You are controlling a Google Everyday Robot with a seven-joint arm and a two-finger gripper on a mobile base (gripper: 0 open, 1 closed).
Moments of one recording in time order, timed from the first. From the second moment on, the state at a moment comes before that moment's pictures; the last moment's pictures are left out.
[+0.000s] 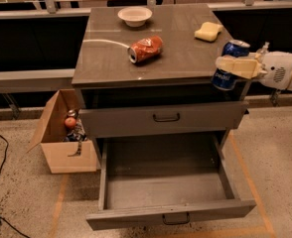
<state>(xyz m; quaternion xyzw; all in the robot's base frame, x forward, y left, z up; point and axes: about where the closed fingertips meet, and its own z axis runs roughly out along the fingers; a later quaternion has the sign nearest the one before) 0.624 -0.225 0.923 -0.27 0.69 0.39 0.55</state>
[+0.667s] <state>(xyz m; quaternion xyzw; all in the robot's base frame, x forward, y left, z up) 0.611 -0.215 0.909 -0.26 0.69 0.39 0.55</state>
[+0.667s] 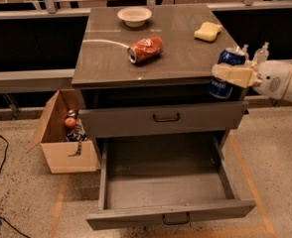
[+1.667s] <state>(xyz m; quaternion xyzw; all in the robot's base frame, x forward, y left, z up) 0.532 -0.138 0.777 -0.26 0.69 0.40 0.55</state>
